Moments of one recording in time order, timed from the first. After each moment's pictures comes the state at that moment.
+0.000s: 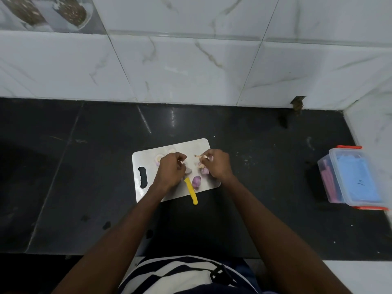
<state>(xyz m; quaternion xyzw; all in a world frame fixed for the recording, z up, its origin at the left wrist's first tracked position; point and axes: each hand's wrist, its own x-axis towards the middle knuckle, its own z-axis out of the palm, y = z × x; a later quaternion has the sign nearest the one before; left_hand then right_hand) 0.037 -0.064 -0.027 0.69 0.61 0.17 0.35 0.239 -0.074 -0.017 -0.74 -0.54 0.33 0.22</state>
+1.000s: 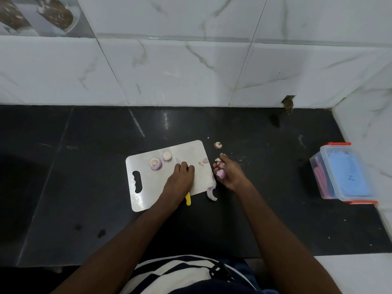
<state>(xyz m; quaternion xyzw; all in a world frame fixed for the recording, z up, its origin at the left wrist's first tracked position) 0.071 -0.097 -0.065 0.86 0.50 -0.02 0.08 0.278 -0.100 -0.017 -0.58 0.06 0.65 0.49</state>
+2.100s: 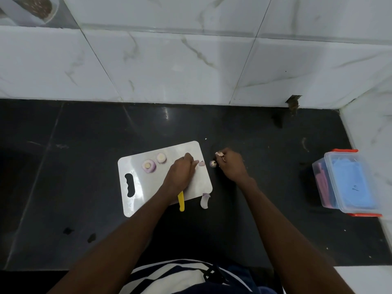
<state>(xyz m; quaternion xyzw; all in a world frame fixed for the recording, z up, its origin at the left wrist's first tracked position) 0.106 -0.051 -0.054 0.74 0.58 0.12 0.33 0.326 -0.064 -0.047 -0.77 -0.53 0.32 0.17</state>
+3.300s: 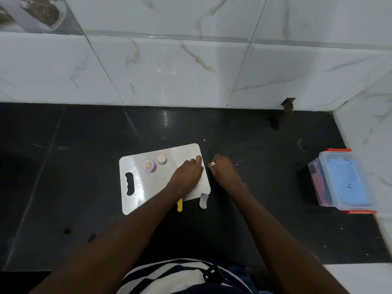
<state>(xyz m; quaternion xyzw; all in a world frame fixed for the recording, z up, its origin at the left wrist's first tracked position) 0.129 -0.052 -0.070 0.87 0.48 -0.03 0.14 0.300 -0.079 -0.055 -0.73 -0.63 0.22 0.10</state>
